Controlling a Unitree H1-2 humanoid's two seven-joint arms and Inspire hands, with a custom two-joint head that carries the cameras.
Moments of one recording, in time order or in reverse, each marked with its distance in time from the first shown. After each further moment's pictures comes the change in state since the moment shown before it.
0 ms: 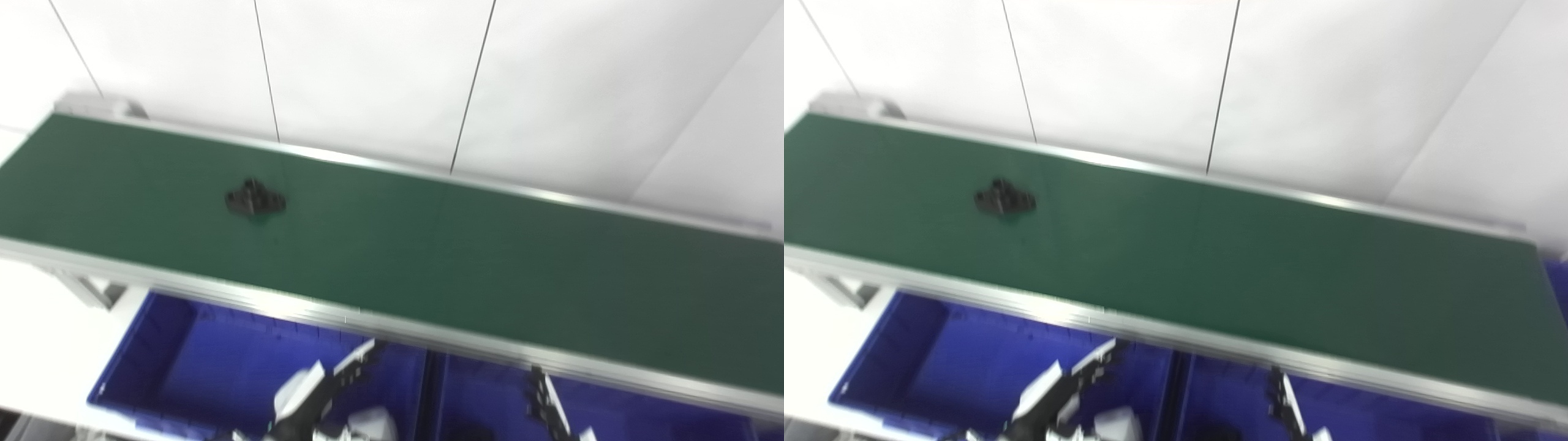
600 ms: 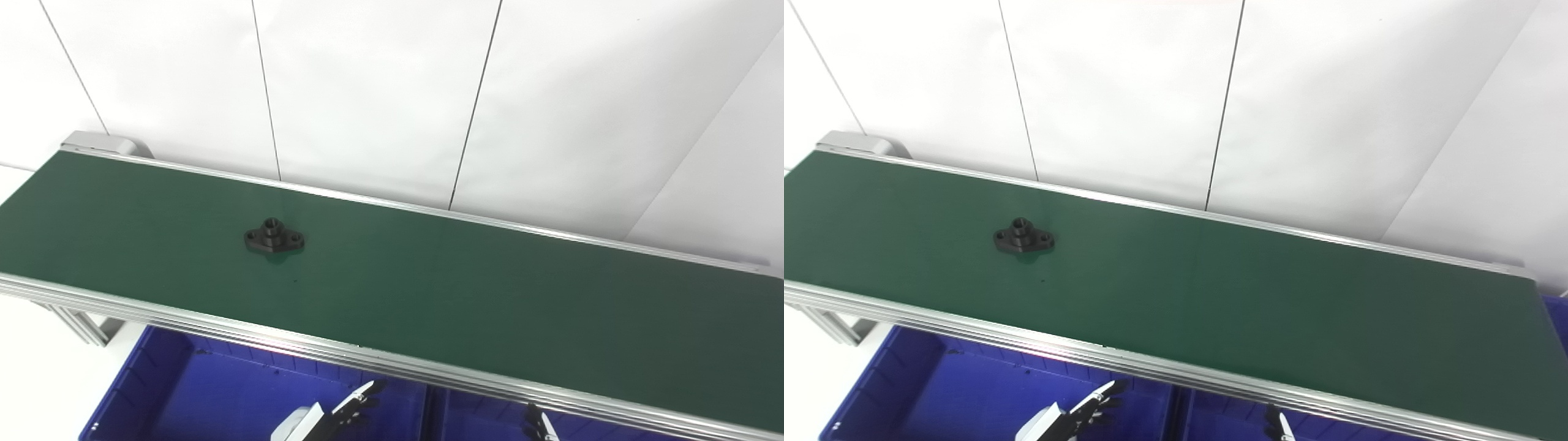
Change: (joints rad) left arm -0.025 0.020 -0.059 0.041 0.000 0.000 0.059; right arm -0.026 -0.020 0.056 0.032 -0.006 0.000 -0.081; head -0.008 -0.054
